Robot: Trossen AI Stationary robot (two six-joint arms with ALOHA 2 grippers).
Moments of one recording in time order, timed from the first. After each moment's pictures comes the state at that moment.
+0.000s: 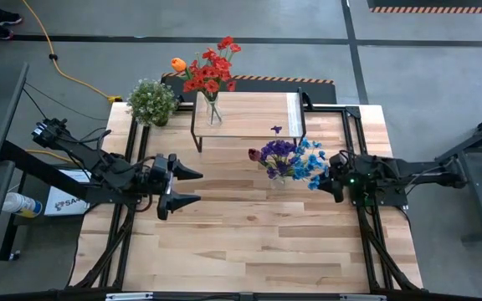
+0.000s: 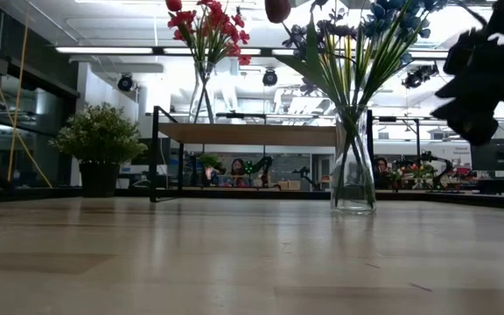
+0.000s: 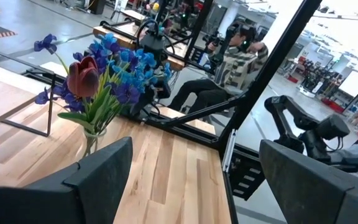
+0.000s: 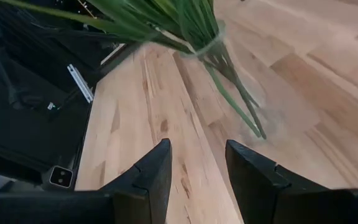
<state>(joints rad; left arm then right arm) -0.52 0.90 0.89 -0.07 -0.52 -0.45 0.02 0.21 0.18 -0.34 -0.04 0.69</state>
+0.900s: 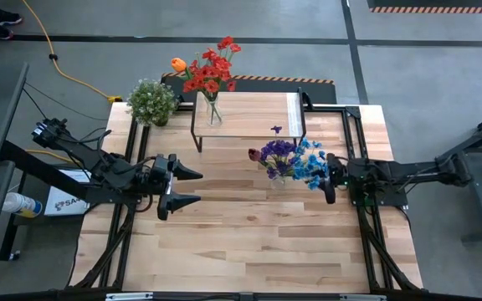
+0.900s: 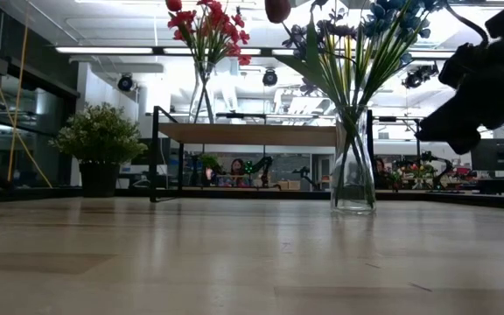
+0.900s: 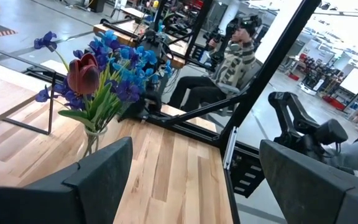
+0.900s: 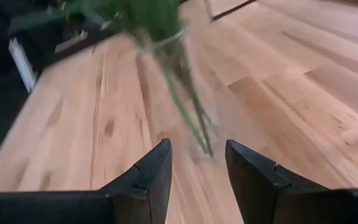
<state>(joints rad) -0.52 0.90 0.89 -0.09 -0.52 -0.45 0.02 0.28 0.08 -0.19 0.11 0.44</state>
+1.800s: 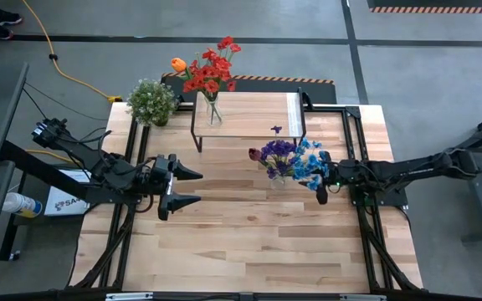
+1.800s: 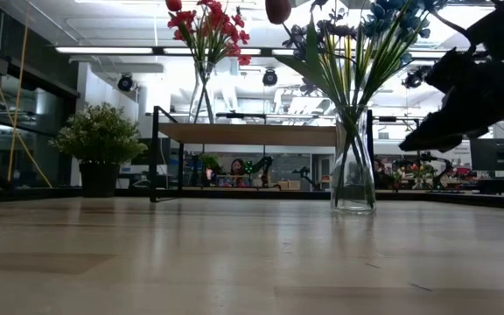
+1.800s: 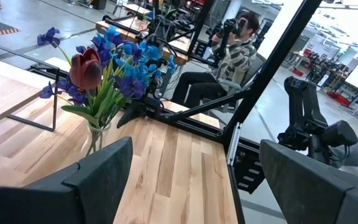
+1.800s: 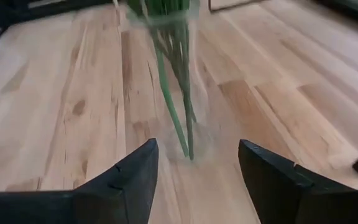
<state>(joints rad) -0.52 0.90 0.89 -0.11 -0.52 -0.45 0.02 0.57 0.08 0.05 0.16 0.25</state>
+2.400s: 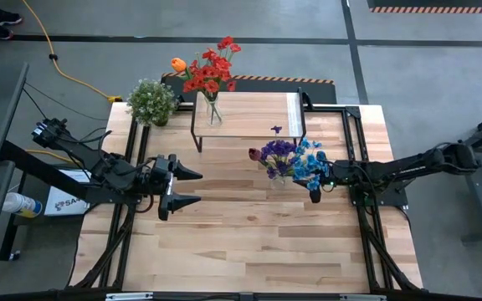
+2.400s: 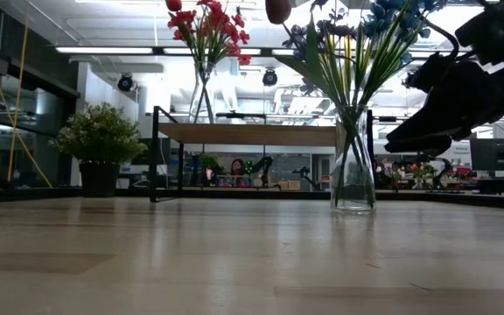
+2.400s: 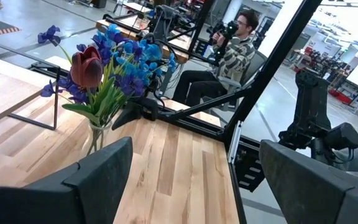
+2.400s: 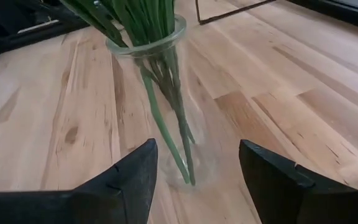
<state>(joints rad) -0.52 0.90 0.89 -0.12 -0.52 -0.45 0.02 0.79 0.08 0.31 0.20 0.32</state>
